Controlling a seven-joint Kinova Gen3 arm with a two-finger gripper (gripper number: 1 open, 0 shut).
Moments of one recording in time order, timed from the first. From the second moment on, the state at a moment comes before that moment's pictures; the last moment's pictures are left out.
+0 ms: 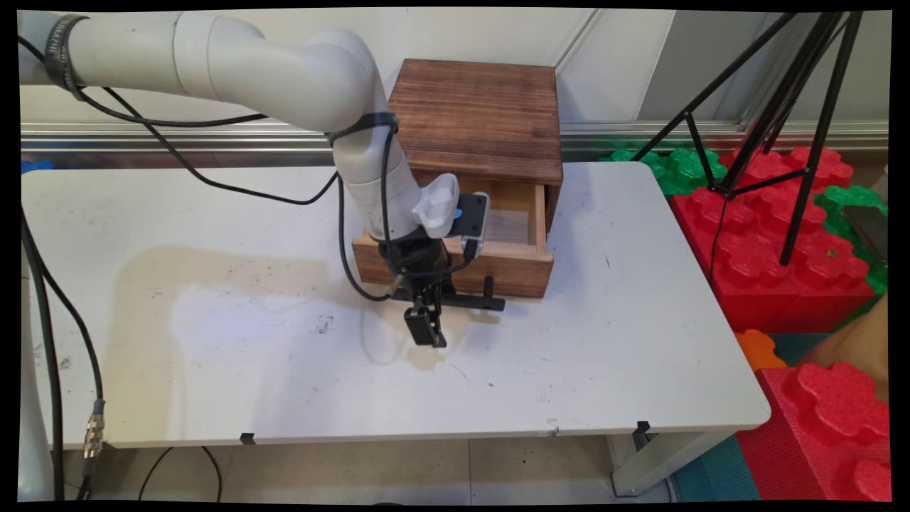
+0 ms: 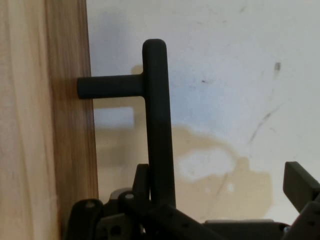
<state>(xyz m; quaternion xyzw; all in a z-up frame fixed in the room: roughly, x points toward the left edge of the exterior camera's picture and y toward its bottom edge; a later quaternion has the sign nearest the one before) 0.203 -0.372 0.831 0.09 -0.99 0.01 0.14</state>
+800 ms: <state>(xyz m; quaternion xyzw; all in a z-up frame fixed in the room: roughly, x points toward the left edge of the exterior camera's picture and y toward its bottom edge) 0.200 -0.345 0.829 0.07 -0.99 0.01 0.14</state>
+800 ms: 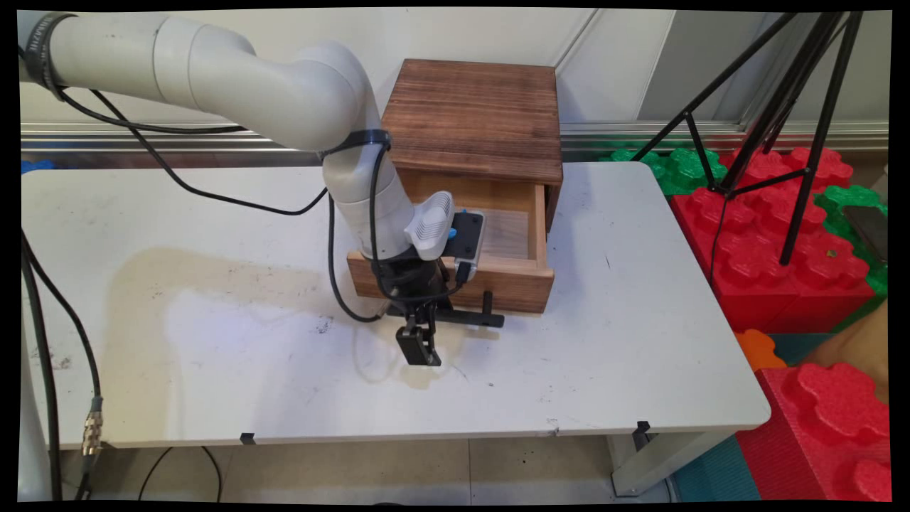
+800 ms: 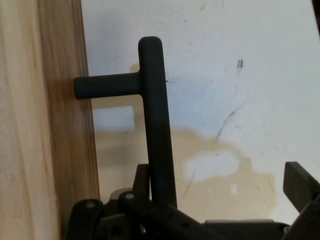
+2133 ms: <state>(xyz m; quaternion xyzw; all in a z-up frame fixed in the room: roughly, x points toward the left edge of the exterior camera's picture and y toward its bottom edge) 0.192 -0.309 0.830 0.07 -0.99 0.00 0.15</state>
